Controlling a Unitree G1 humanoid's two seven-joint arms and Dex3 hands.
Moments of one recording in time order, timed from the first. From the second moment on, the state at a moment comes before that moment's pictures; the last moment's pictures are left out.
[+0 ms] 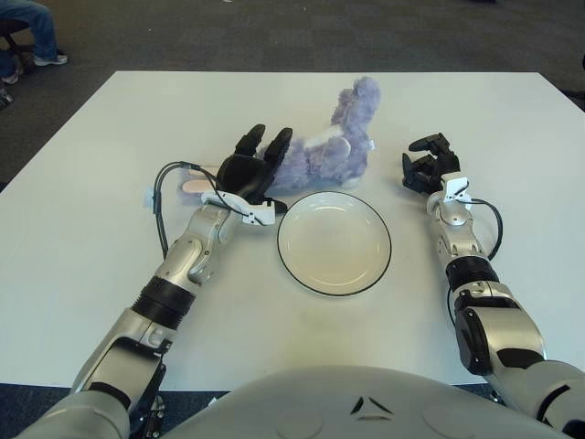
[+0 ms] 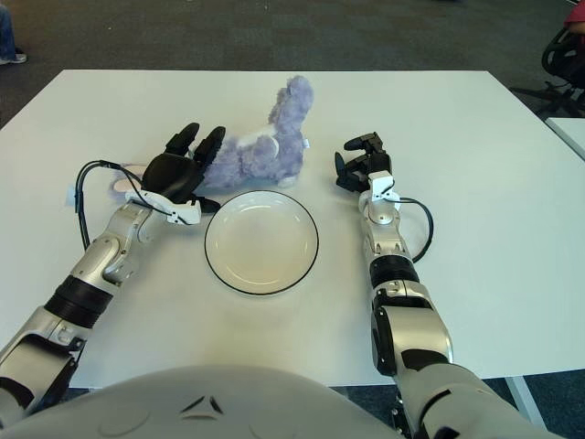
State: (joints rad) left arm -0.28 0.38 -0.37 0.09 1.04 -0.02 0.05; right arm -0.48 -0.19 -0.09 0.82 -0.03 -0.37 -0.13
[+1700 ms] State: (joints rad) left arm -0.41 0.32 -0.44 0.32 0.96 -0.16 0.43; right arm -0.49 -0.19 -0.09 0.84 -0.03 -0.37 -0.12
